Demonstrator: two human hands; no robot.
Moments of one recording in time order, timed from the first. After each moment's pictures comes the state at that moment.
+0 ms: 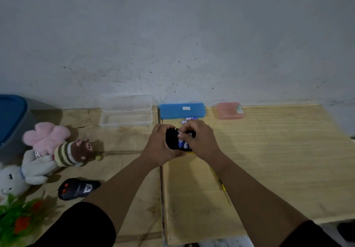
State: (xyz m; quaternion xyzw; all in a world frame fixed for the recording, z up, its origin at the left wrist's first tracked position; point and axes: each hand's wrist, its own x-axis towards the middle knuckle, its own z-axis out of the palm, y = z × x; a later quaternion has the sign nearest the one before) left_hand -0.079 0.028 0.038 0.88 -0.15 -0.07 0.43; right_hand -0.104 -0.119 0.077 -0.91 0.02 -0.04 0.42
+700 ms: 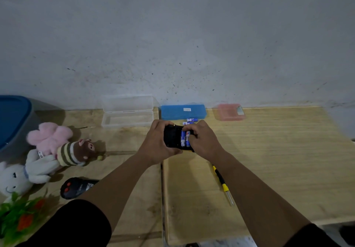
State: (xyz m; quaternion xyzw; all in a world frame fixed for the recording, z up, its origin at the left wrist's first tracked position) left_hand -0.076 0.036 0.051 0.88 -0.17 -0.06 0.44; right_hand -0.105 -0.126 0.085 -0.93 0.03 0.03 0.36
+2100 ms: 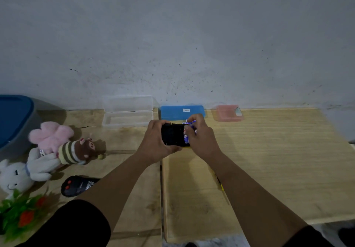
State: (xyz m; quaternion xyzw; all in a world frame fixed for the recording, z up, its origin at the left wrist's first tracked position) left_hand -0.084 0.037 0.060 0.88 -0.13 -0.05 0.46; right_hand -0.115 -0.115 0.096 -0.90 0.06 -0.03 0.43
